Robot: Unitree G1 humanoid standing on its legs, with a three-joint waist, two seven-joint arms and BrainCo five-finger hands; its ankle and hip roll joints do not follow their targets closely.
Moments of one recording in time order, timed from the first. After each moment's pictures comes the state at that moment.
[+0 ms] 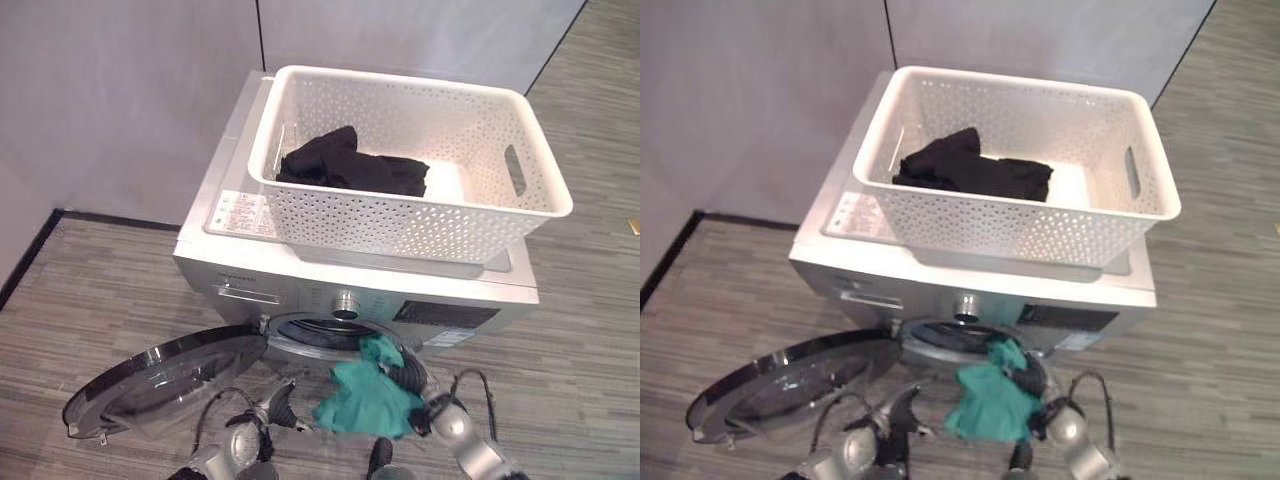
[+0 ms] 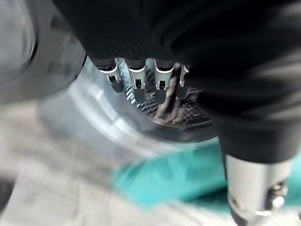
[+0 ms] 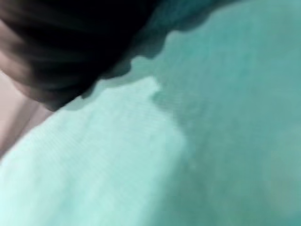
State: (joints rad) left arm -0.14 0.19 -0.65 0.92 0.34 -0.18 0.19; right arm -0.06 -0.35 0.43 0.35 -0.19 -0.09 -0.17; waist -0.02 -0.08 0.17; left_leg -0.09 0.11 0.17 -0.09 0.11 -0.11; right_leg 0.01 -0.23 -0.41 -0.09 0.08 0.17
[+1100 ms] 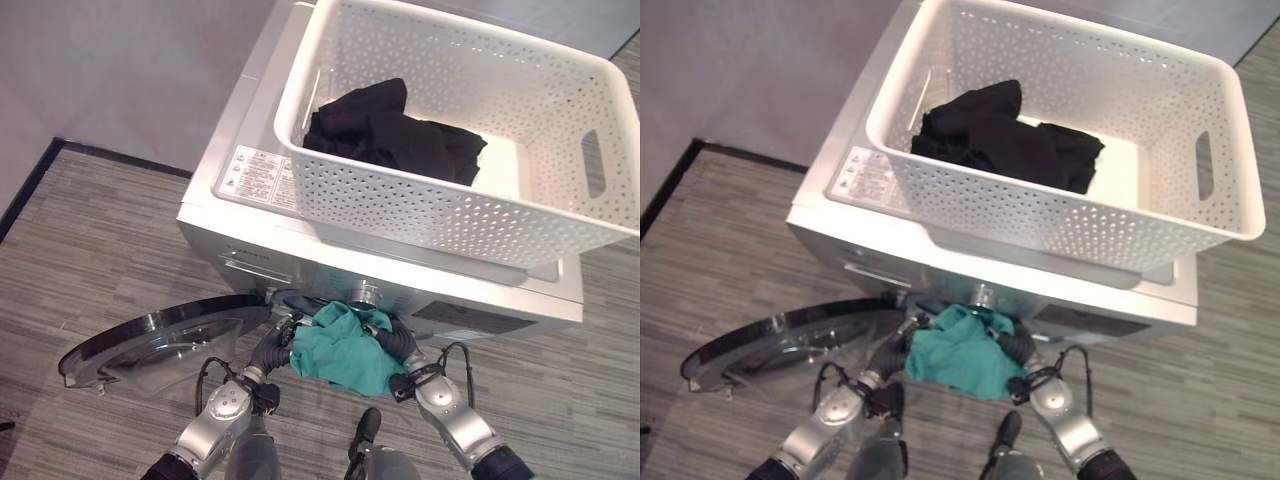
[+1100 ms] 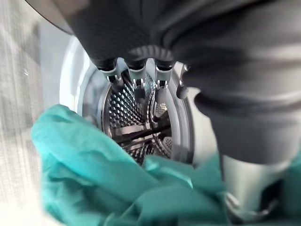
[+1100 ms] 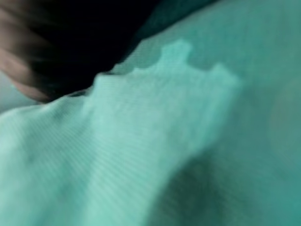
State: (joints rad) left arm -0.04 0.52 -0.60 0.18 -0.46 -0.11 -0.03; right arm -0.06 -0.34 0.45 0.25 0.11 -0.06 -0.16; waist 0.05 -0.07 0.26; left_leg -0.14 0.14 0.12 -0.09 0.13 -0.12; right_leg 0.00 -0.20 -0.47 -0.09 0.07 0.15
